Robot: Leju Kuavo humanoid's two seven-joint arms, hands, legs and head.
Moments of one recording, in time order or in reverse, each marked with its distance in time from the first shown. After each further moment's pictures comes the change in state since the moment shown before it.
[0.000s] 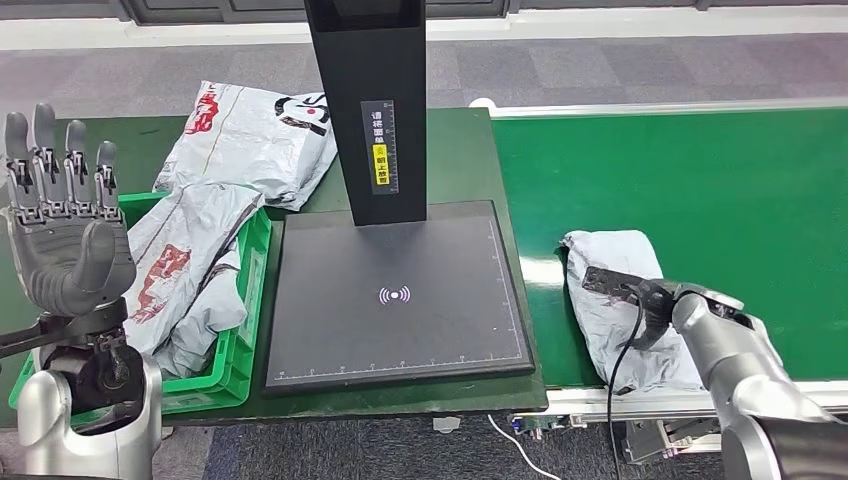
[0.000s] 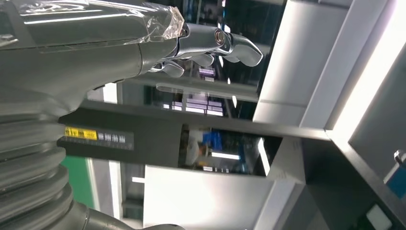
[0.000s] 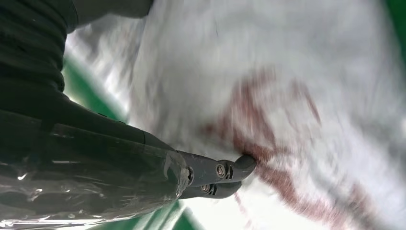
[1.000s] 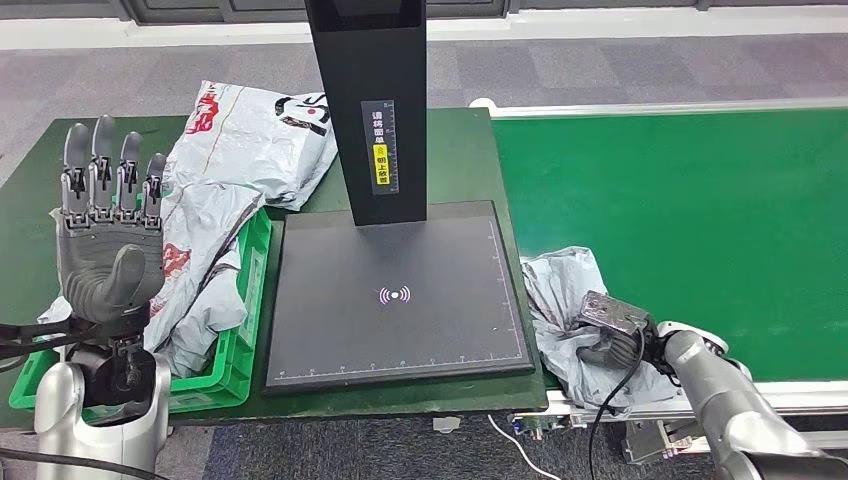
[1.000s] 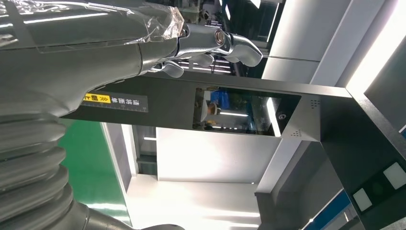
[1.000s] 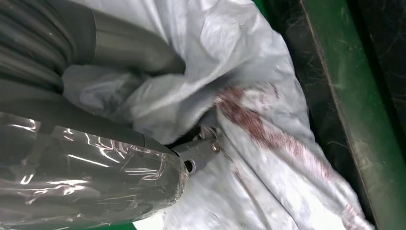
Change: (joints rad) left arm -0.008 0.032 -0.017 0.092 0.080 -0.186 -0.010; right arm 0.120 0.017 -0.003 -0.013 -0.215 0.180 -0.358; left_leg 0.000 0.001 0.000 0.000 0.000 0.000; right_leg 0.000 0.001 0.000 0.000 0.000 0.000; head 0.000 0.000
